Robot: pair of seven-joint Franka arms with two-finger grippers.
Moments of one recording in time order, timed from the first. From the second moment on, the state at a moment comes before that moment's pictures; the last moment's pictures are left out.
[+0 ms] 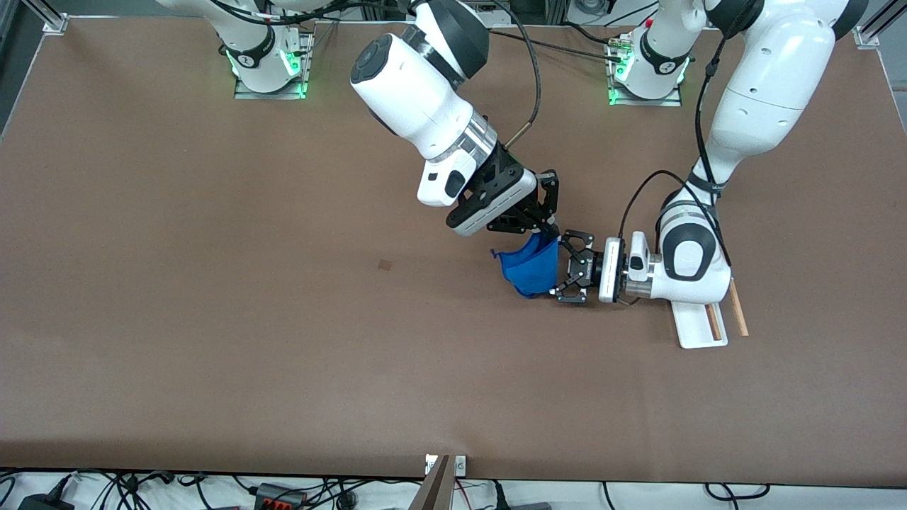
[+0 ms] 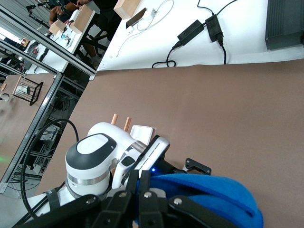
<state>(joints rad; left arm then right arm) -0.03 0.77 -0.15 -1.71 -1.28 1.85 2.15 0.79 0.68 0.01 -1.12 0.44 2.60 0.28</state>
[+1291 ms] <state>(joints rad) -0.05 0.76 -0.13 -1.63 -1.08 1.98 2.04 0.80 0.68 -0.02 -1.12 0.32 2.41 0.28</state>
